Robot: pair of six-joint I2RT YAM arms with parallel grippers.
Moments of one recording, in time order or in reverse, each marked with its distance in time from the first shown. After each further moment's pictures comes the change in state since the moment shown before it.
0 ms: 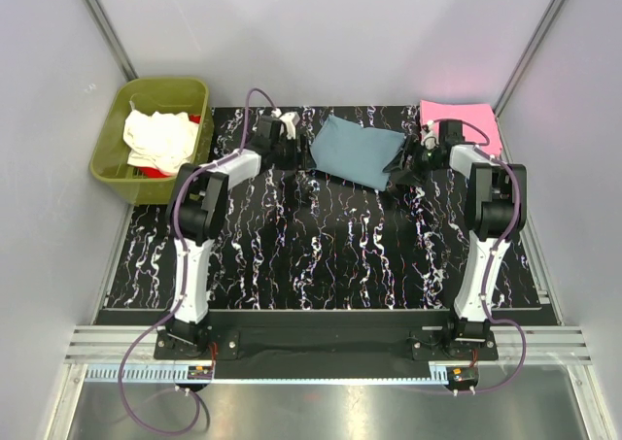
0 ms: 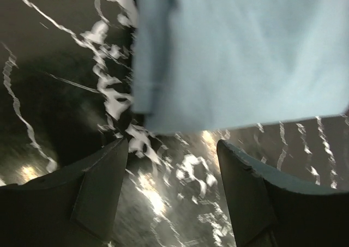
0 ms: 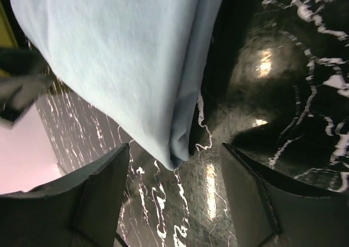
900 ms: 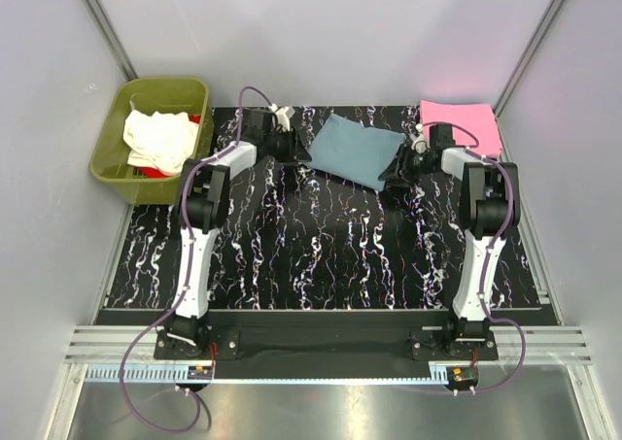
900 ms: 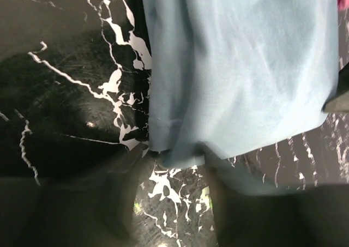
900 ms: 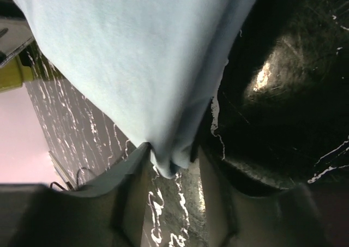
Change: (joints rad) left arm 0.086 0.214 0.265 -0.055 0.233 -0.024; right arm 0.040 0.025 -0.027 0.043 -0.031 -0.029
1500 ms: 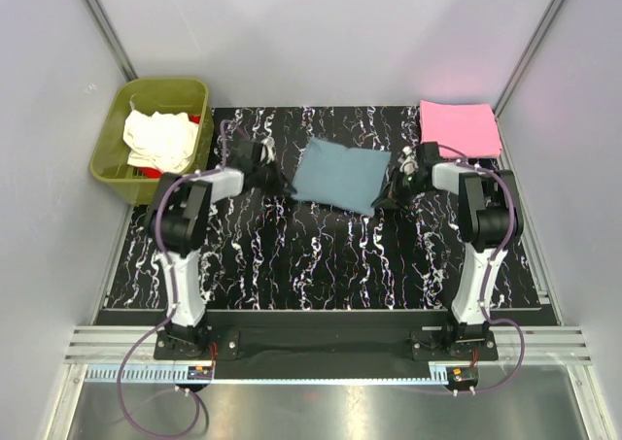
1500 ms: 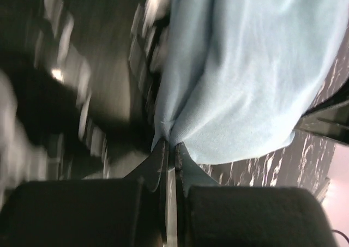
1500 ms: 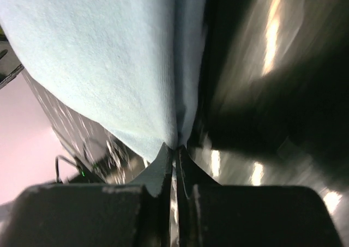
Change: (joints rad) left arm -0.024 -0.310 -0.497 0.062 -0.129 -0.279; right arm 0.068 -0.101 -0.196 -0.019 0.016 0.066
